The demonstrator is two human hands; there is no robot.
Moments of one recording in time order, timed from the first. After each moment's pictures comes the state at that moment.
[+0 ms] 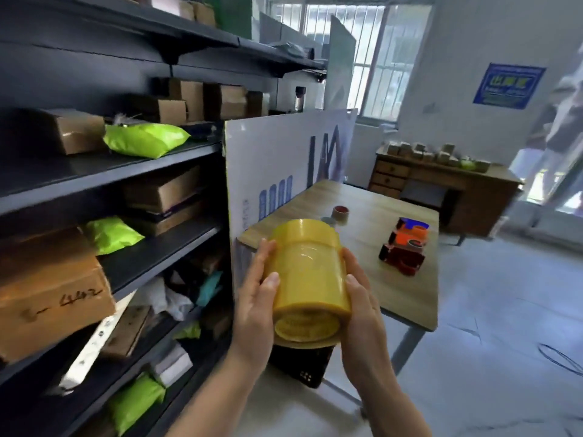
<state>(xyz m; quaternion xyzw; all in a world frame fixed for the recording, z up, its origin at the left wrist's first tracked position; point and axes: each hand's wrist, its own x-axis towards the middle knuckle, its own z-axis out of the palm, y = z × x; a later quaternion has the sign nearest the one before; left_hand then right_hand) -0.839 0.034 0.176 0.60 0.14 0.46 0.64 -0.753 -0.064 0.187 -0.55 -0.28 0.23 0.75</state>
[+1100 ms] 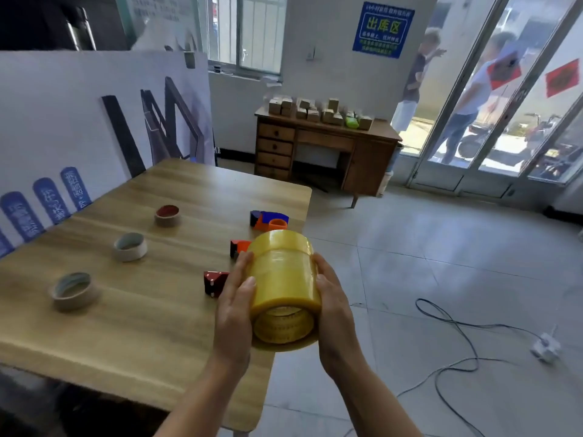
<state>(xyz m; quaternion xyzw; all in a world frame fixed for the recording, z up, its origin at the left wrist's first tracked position) -0.258 -0.080 0.121 0.56 0.16 0.29 0.76 -0.195 -0.192 0.132 -0.66 -0.14 0.16 0.72</state>
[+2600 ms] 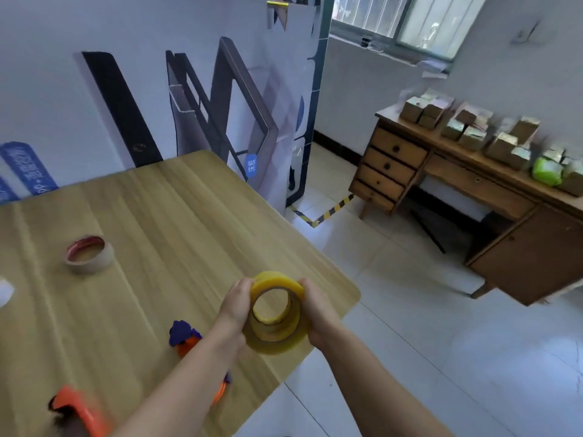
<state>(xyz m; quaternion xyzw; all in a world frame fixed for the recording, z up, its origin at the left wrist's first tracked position) 0.361 0.134 0.014 0.36 0.57 0.24 0.70 0.484 0.078 0.031 -0.73 -0.14 0.51 0.43</state>
